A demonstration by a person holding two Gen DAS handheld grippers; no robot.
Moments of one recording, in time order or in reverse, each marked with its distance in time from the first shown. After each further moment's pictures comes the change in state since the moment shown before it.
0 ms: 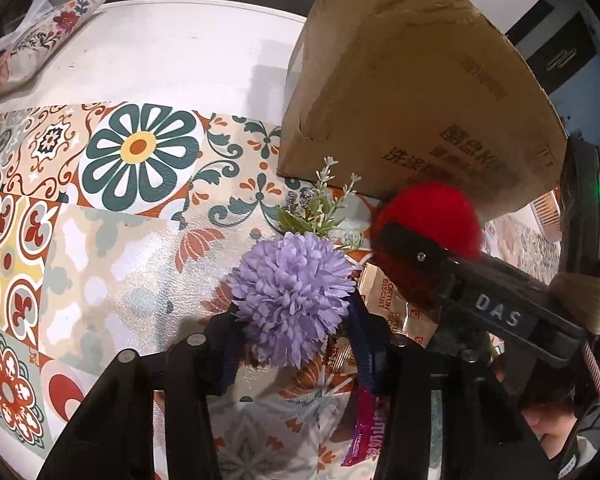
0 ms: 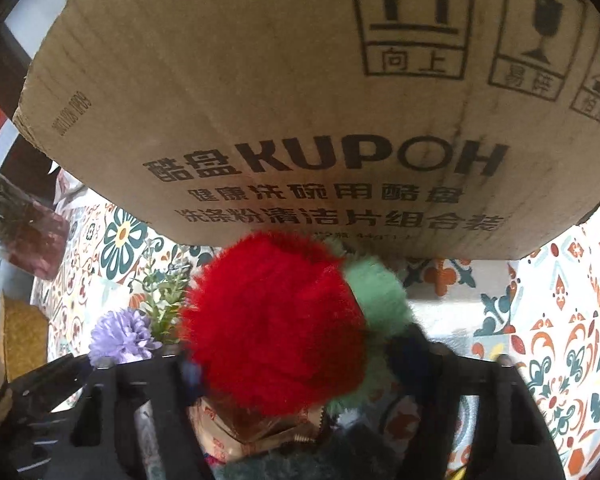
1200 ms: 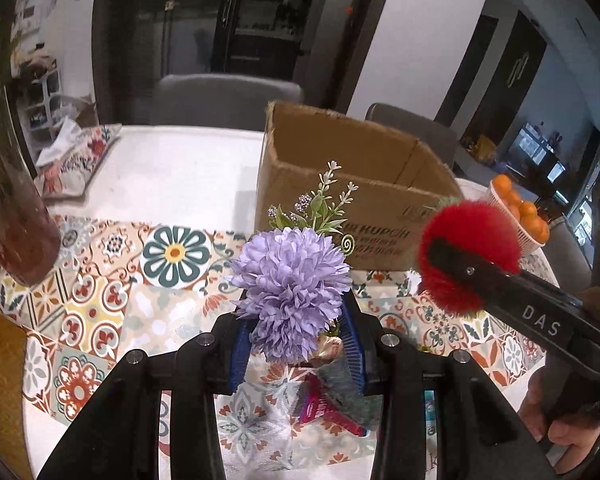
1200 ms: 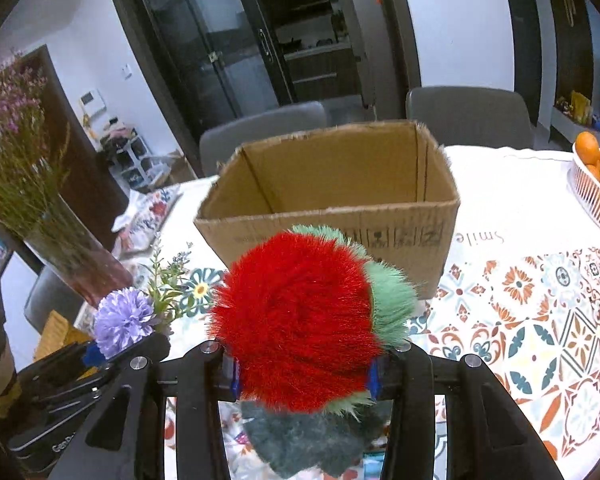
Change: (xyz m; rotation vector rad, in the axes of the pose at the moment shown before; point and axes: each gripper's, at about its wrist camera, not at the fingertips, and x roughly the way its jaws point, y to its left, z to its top) left arm -0.140 -0.062 -0.031 0.157 -0.329 0.054; right arm -0.169 0.018 -0.032 -0.024 -0.338 0.020
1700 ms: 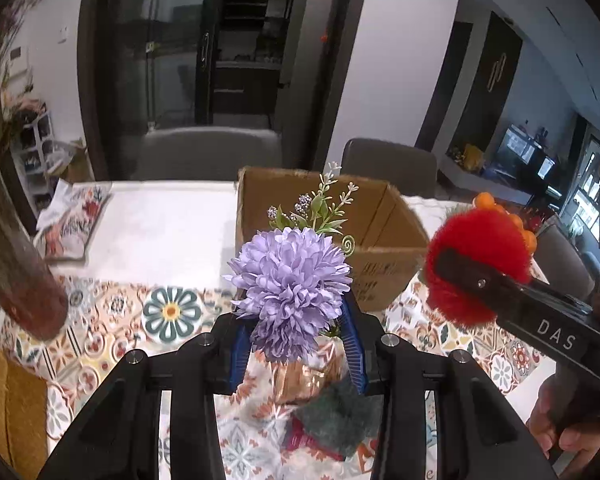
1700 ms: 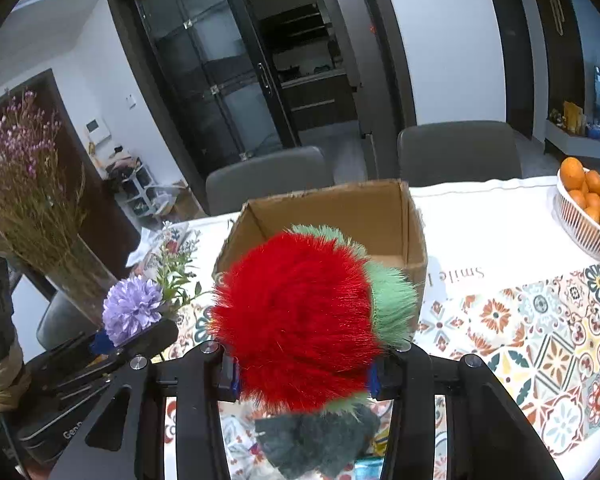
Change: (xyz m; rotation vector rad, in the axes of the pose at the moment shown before) left arm -0.026 -0.028 0.045 0.088 -0.102 -0.005; right arm -0.047 -0.002 0.033 0.021 -0.092 0.005
